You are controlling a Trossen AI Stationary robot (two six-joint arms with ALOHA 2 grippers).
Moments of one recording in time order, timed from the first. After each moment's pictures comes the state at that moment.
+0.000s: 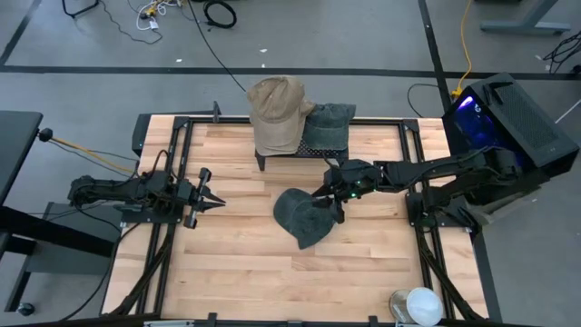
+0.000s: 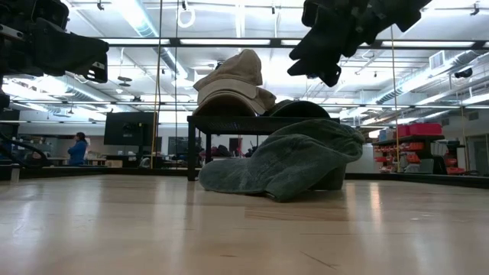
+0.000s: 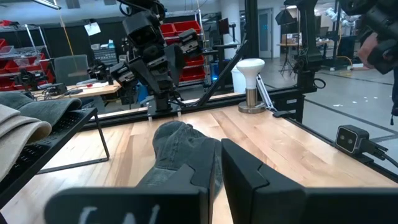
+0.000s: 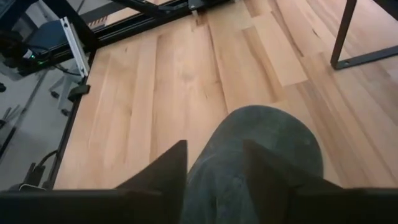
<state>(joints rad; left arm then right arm) -0.06 0.01 0.01 0.07 0.12 0.10 0.02 1.33 0.85 -0.09 -0.12 0.31</state>
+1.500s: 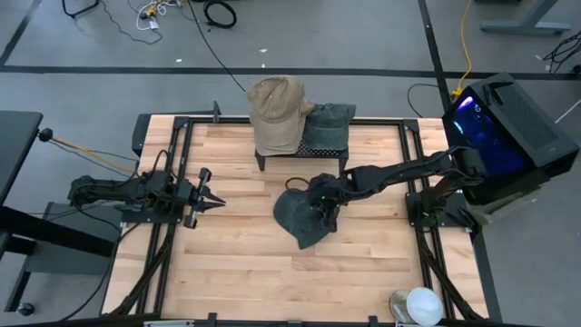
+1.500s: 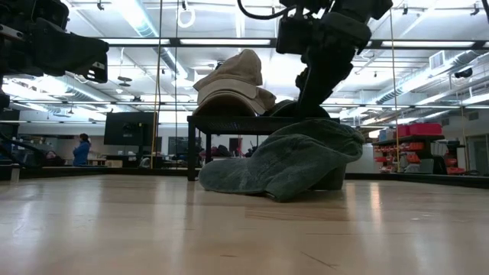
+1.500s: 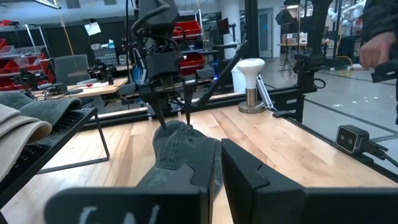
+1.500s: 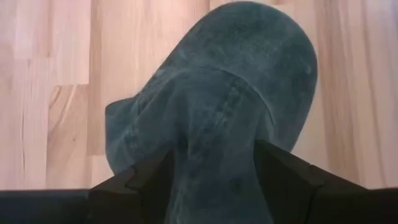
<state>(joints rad) -0.06 0.01 0.01 0.07 0.12 0.10 0.08 1.65 1.17 -0.60 -0.02 0.12</state>
